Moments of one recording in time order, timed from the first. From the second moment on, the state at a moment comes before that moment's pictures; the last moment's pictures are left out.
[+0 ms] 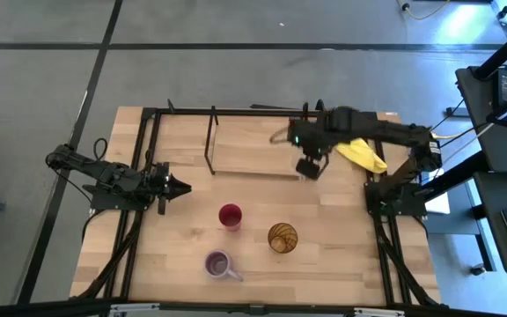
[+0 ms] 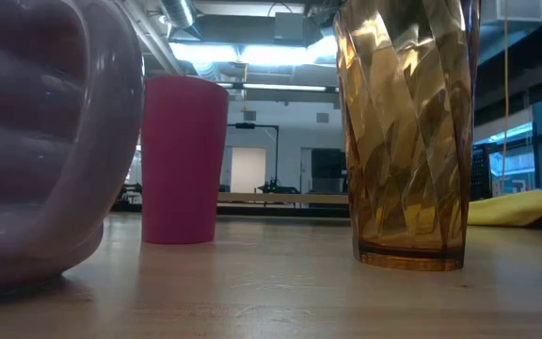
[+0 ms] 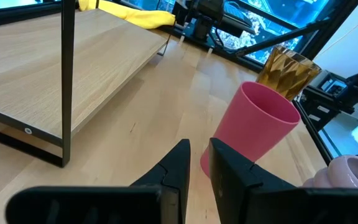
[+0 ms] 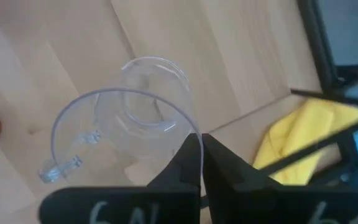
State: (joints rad) left arm -0.36 0.05 0.11 -0.34 -0.43 -0.51; right arm -0.18 1.63 1.74 -1.48 0.18 0.20
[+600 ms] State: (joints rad) left arm -0.36 0.05 0.11 -0.34 -0.43 -0.51; right arm -0.45 1.84 1.74 -1.41 0.09 -0.32
